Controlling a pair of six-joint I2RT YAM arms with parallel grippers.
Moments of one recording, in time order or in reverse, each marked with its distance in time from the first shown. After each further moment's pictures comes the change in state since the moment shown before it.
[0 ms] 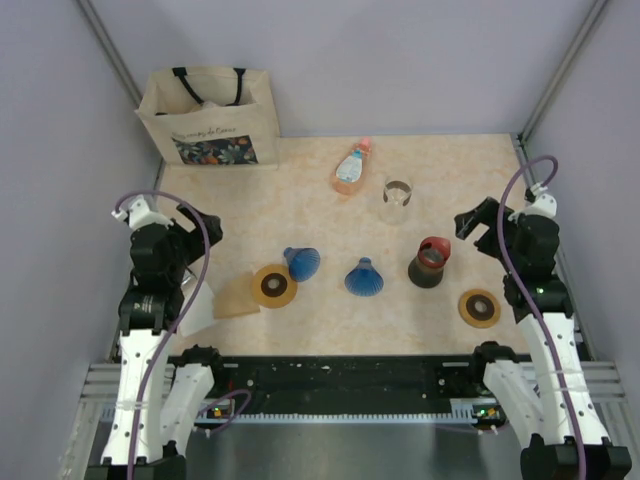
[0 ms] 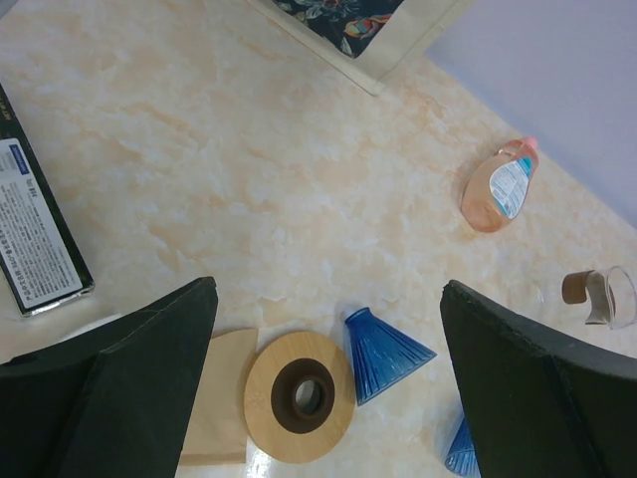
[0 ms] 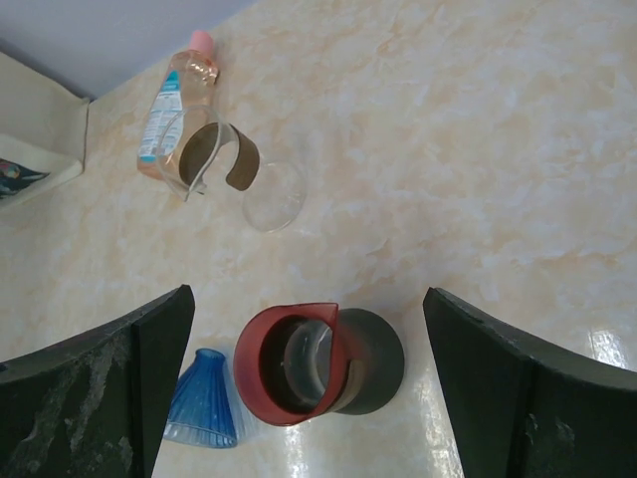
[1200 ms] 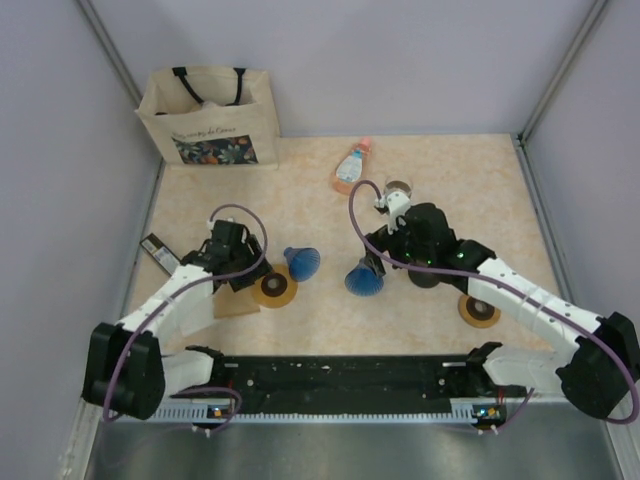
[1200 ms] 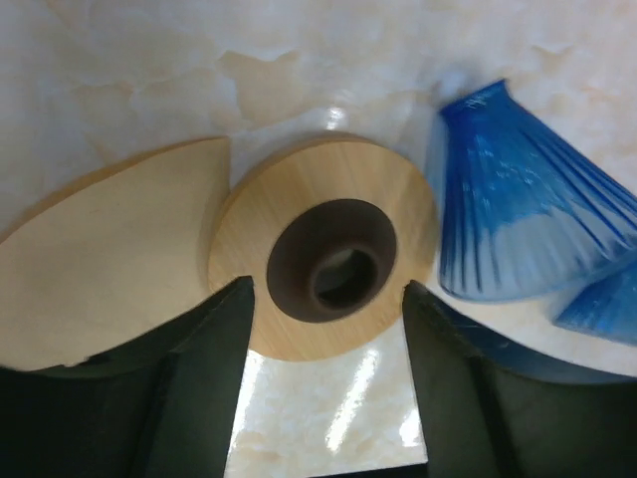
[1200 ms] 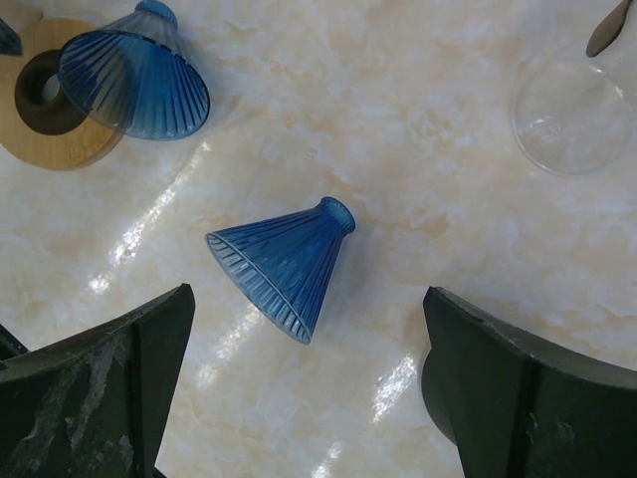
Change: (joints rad) left arm -0.280 0.462 -0.178 0.044 0.141 -0.125; right arm 0.688 0.465 0.137 0.034 -0.016 -0.427
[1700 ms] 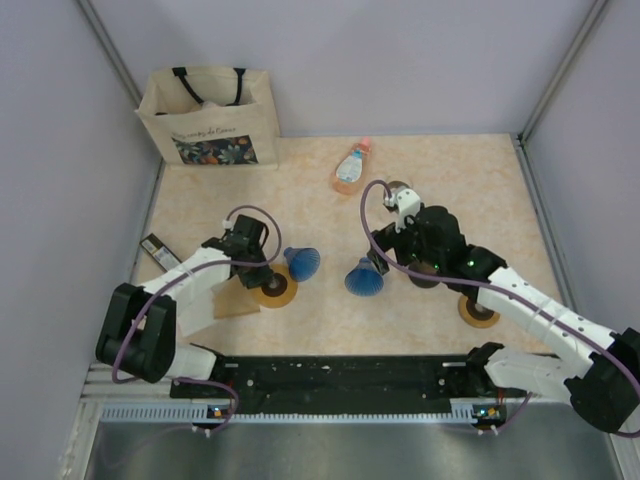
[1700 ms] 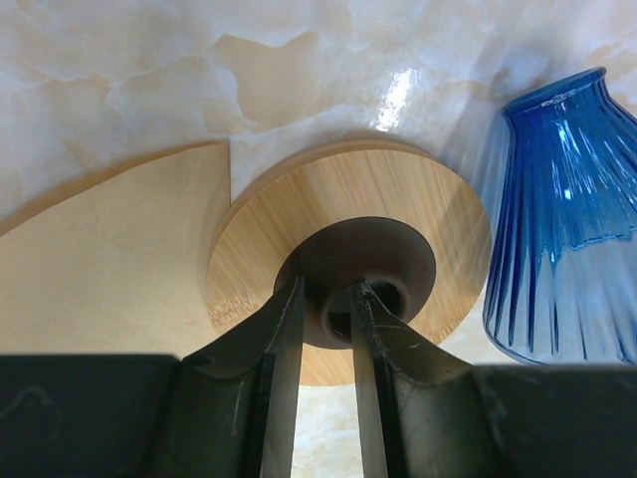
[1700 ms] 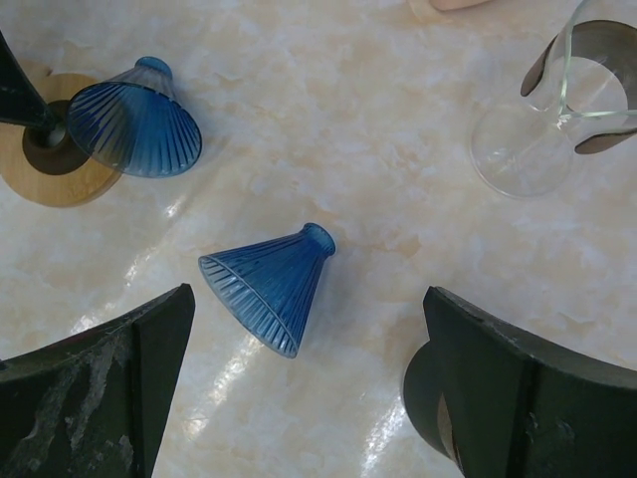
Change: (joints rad) left arm -0.091 0.261 0.090 -0.050 -0.105 -0.017; right arm 0.000 -0.101 -0.034 0.056 0.043 0.000
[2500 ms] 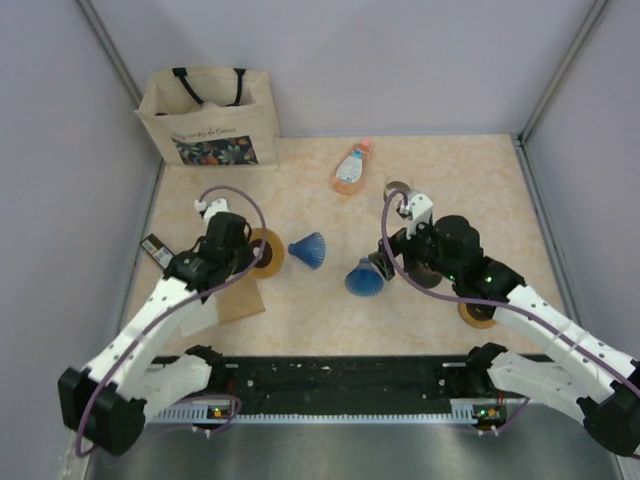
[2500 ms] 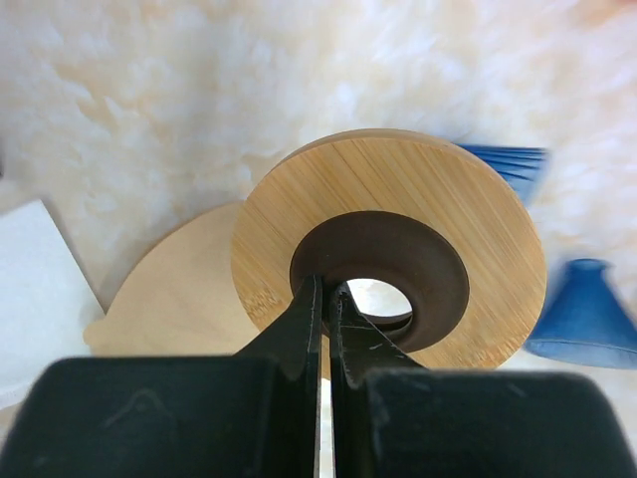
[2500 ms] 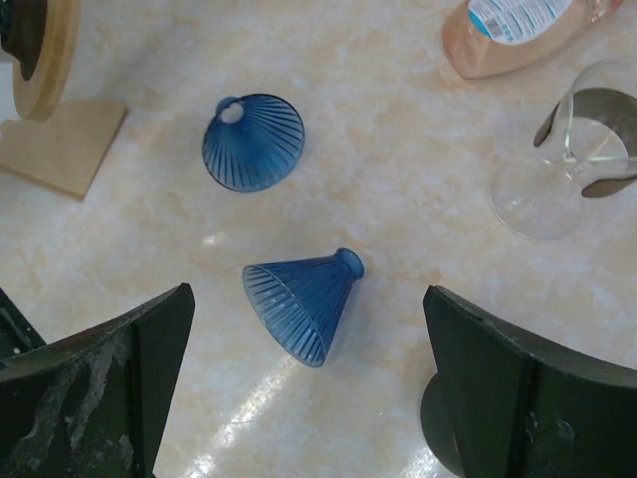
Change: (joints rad) left arm -0.088 -0.311 0.105 -0.144 -0.238 0.041; right arm 0.000 -0.140 -0.062 0.046 -0.045 -0.003
